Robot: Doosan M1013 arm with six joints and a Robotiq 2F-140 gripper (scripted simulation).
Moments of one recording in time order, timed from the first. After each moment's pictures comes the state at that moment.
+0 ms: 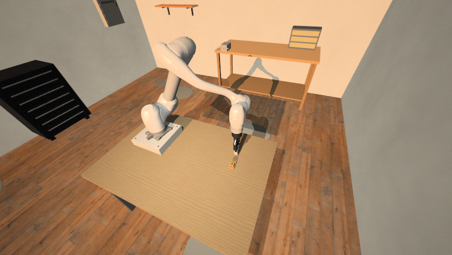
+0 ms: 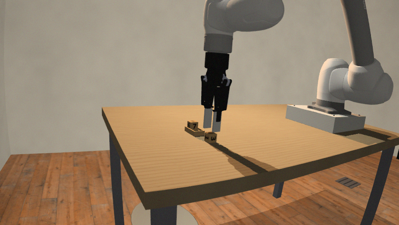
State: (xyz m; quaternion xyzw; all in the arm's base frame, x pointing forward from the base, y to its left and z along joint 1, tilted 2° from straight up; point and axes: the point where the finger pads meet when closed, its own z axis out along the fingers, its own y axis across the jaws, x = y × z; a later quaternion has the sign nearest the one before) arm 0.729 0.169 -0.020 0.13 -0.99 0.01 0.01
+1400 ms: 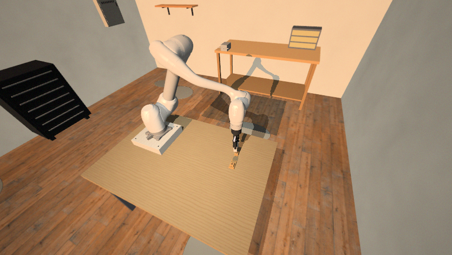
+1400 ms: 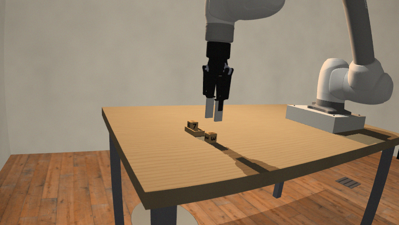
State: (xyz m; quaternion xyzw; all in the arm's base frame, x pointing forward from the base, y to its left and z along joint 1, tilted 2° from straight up) arm 0.725 0.169 0.014 0.13 -0.99 0.01 0.02
